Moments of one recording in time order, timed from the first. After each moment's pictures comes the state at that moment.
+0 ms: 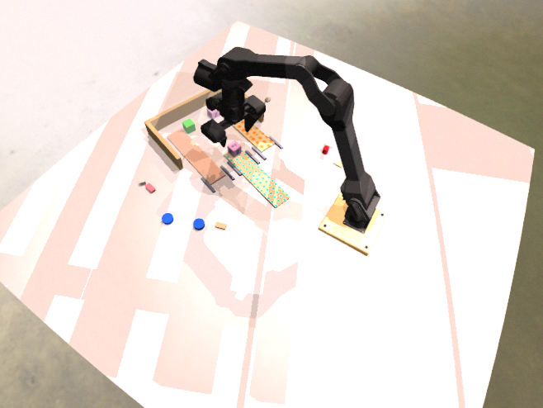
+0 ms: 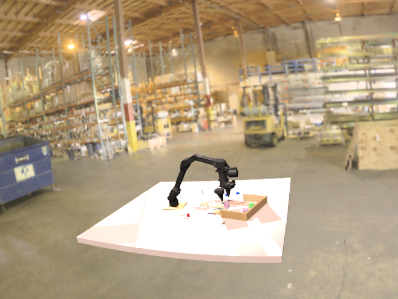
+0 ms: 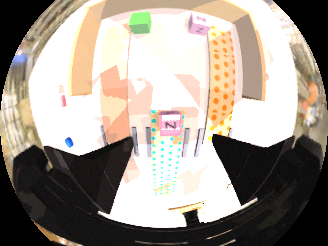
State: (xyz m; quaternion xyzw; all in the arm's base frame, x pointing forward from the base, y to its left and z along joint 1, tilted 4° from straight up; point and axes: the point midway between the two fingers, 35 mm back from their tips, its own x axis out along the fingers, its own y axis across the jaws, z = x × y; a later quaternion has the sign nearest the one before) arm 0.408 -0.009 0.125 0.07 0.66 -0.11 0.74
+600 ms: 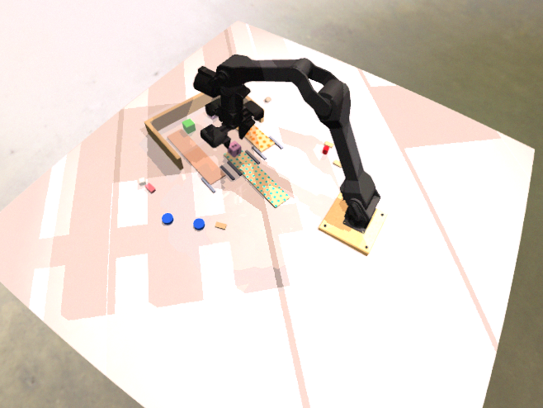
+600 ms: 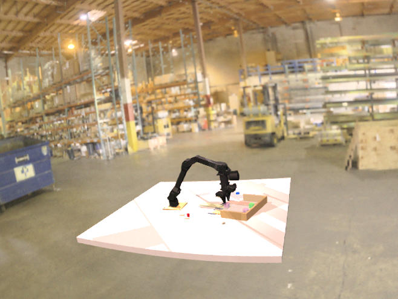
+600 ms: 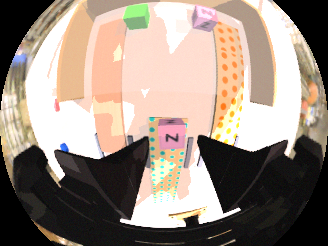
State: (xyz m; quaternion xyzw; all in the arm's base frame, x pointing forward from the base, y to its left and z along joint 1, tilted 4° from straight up) arm 0.416 -0.012 0.102 0.07 0.66 -0.11 0.74
